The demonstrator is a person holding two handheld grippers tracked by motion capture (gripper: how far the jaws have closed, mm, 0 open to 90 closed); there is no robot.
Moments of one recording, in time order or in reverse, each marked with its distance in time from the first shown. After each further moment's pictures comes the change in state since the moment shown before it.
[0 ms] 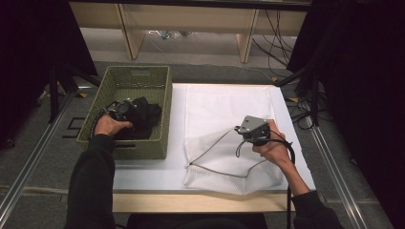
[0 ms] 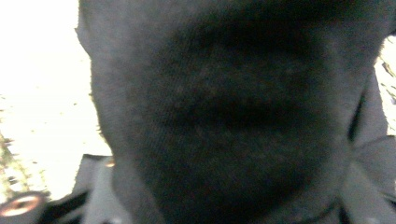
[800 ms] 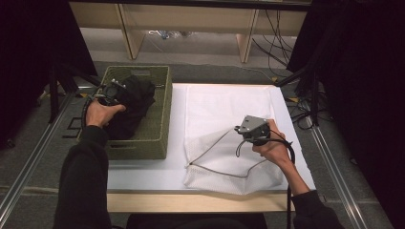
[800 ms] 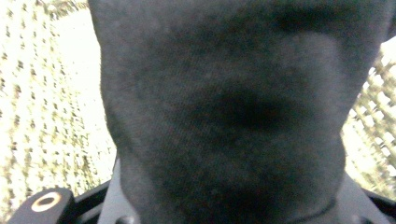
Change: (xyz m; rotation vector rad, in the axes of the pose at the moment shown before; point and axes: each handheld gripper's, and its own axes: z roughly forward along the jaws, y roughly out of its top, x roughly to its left) left arm 0.013 0.023 -0.068 -0.198 0.005 -0.166; right arm -0.002 0.000 0.001 -0.009 0.002 -0.017
